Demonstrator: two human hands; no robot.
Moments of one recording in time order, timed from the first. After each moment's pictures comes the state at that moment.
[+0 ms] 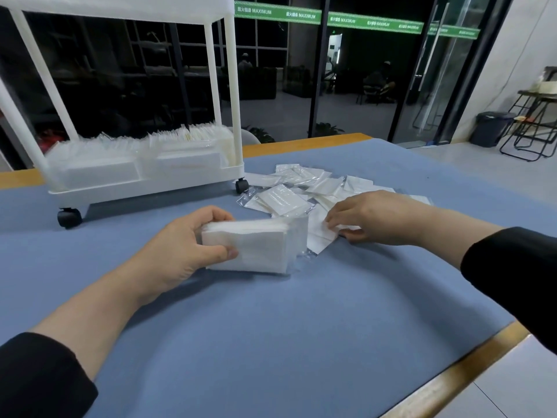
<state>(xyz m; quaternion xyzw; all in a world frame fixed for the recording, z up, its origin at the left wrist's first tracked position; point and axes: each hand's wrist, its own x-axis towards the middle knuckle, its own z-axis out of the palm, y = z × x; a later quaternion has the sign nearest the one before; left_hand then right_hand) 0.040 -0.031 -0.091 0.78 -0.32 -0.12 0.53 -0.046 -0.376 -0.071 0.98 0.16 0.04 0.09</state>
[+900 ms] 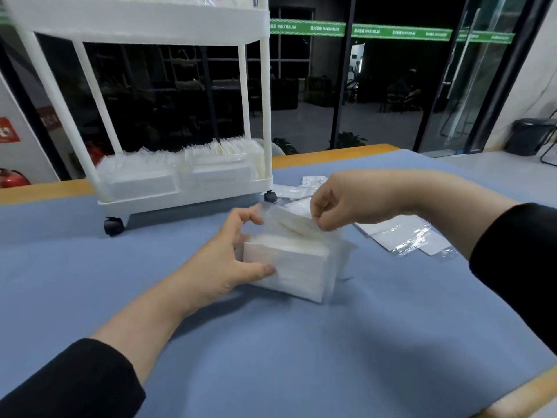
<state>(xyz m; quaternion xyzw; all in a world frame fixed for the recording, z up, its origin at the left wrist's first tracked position) 0.035 -0.035 -0.093 0.73 -0.36 -0.14 0.56 -0.027 -0.271 0.015 0.98 0.06 -0.07 -0.16</state>
